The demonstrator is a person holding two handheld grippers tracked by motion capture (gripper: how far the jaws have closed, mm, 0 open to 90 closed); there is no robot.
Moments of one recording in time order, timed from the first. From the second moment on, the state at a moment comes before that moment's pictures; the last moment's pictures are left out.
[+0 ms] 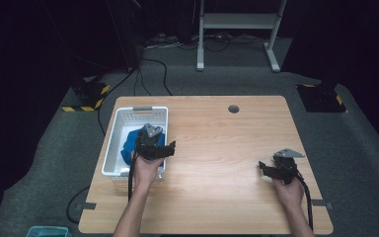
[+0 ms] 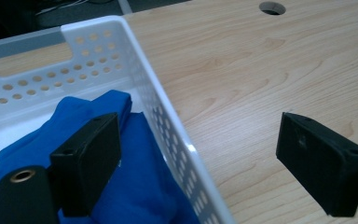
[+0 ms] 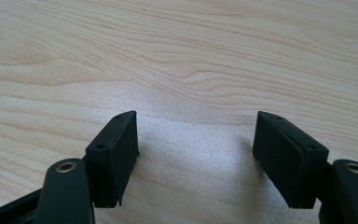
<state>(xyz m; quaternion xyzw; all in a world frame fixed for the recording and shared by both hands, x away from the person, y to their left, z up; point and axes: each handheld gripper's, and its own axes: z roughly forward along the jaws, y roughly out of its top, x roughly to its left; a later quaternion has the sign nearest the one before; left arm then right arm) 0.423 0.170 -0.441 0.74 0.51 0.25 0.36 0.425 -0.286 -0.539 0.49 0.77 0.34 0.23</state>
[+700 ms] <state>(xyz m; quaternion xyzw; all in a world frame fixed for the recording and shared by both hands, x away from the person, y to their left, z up) 0.443 0.205 -0.448 0.73 0.55 0.26 0.33 0.425 -0.286 -0.539 0.49 0.77 0.34 0.23</state>
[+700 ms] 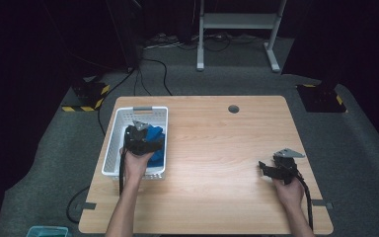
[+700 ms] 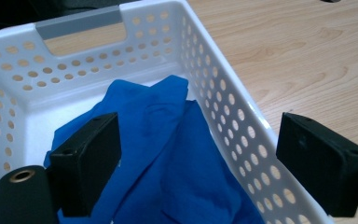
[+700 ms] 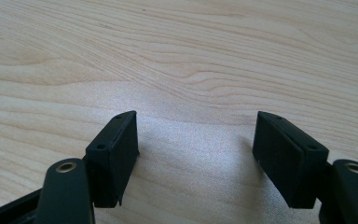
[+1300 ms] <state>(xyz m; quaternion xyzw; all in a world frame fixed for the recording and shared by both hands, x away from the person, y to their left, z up) 0.469 0.215 -0.466 0.73 0.58 0.23 0.30 0.425 -0.286 -0.539 0.49 0.77 0.34 0.23</state>
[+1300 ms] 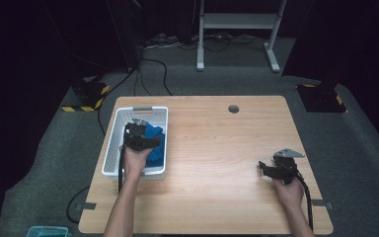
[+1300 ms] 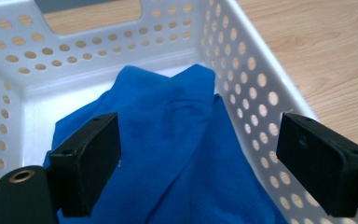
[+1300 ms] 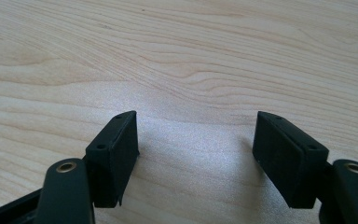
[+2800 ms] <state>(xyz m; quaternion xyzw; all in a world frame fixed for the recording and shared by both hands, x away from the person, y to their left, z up) 0.513 0.212 -0.507 0.73 0.63 0.18 0.17 0.426 -0.285 -0.539 0.49 0.77 0.34 0.22</state>
